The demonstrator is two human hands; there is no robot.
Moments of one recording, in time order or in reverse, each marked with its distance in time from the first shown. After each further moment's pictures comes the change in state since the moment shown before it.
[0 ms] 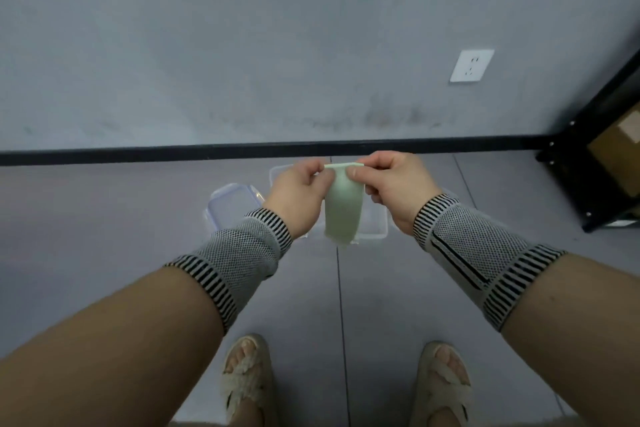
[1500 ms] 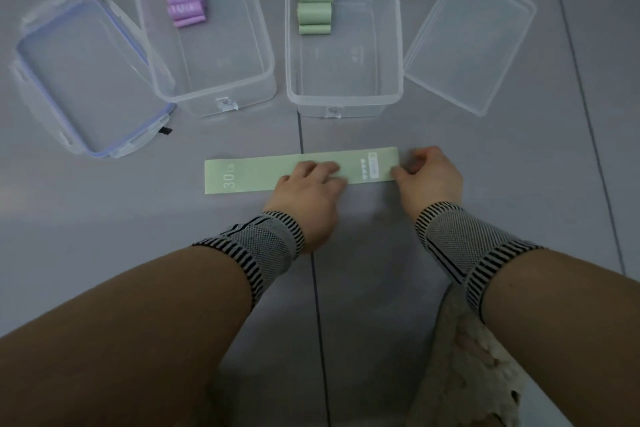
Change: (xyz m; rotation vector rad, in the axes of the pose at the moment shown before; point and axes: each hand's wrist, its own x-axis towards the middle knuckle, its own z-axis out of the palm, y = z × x) left_hand 0.072 -0.321 0.209 0.952 -0.604 0.061; right_hand 0.096 0.406 -0.048 -0.766 0.349 0.483
